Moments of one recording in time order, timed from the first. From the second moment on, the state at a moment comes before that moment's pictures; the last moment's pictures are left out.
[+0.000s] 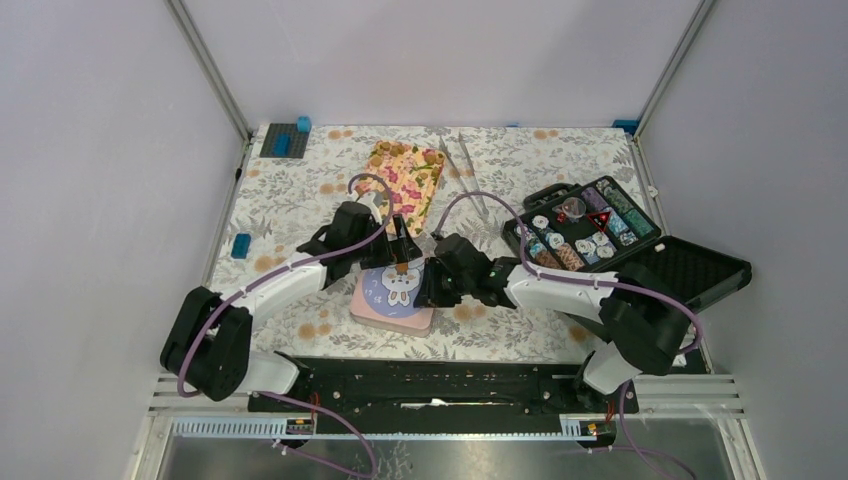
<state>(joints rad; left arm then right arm) -0.50 1.36 0.75 -0.10 0.20 -0.64 0.94 1.56 0.86 -0.11 -0.16 0.89</state>
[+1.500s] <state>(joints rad) -0.25 1.08 1.14 -0.71 -0.21 -0.53 0.61 1.28 1.21 -0.58 0.63 0.53</state>
